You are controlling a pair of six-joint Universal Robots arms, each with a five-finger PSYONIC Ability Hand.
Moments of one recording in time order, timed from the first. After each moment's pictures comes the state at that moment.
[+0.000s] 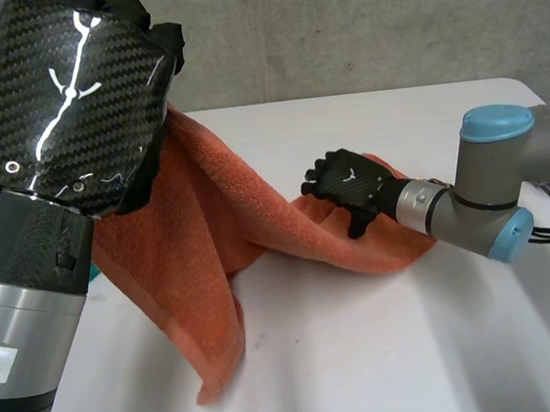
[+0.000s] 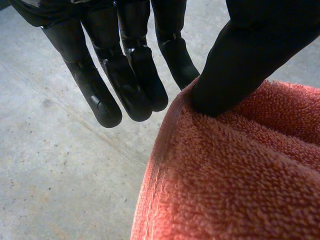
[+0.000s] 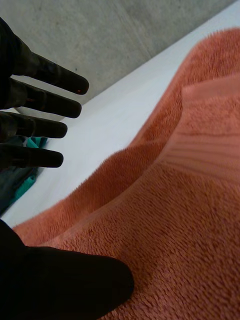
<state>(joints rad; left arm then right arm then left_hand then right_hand) 4.06 -1.25 -1.92 3.68 -1.52 3.76 1.90 -0.57 0.85 0.02 0.86 2.41 1.15 1.20 1.19 1.20 0.97 0.34 0.40 0.39 0.38 0.21</state>
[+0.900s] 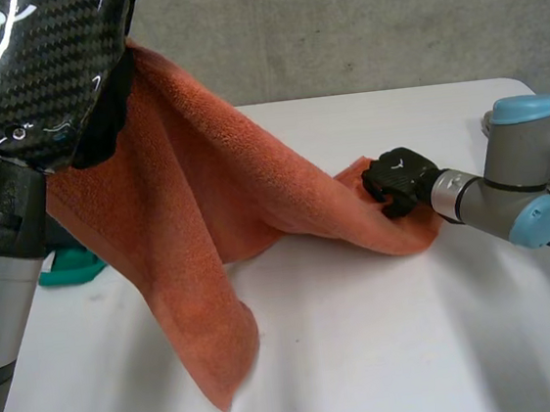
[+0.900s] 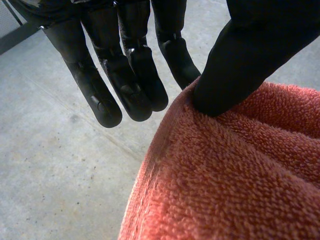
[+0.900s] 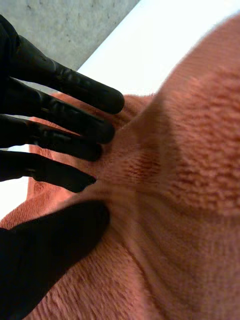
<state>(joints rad) 4.08 -1.21 -1.87 3.68 -1.51 3.76 1.80 -0.47 0.67 0.21 1.03 2.55 1.15 1.20 1.19 1.20 0.97 0.64 0.72 0.71 0.71 0.51</state>
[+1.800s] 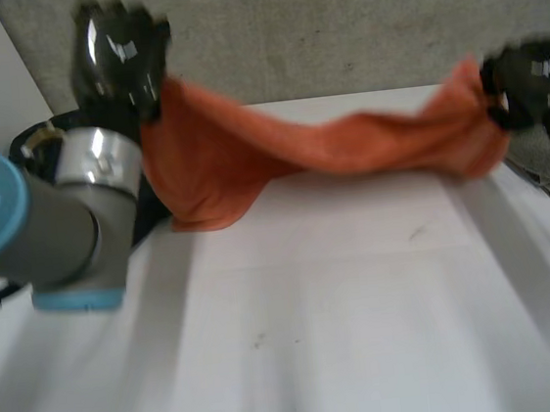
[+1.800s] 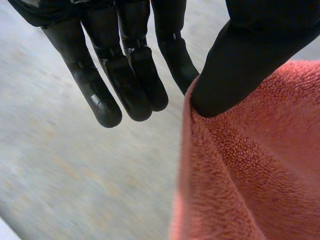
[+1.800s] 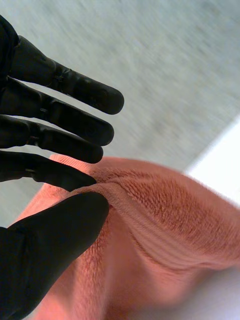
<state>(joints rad) 4.22 -1.87 -1.54 3.84 -1.58 3.76 1.55 -1.25 1.65 -0.52 1.11 2.82 1.15 1.20 1.20 1.20 0.97 0.99 1.18 1.18 1.19 0.99</state>
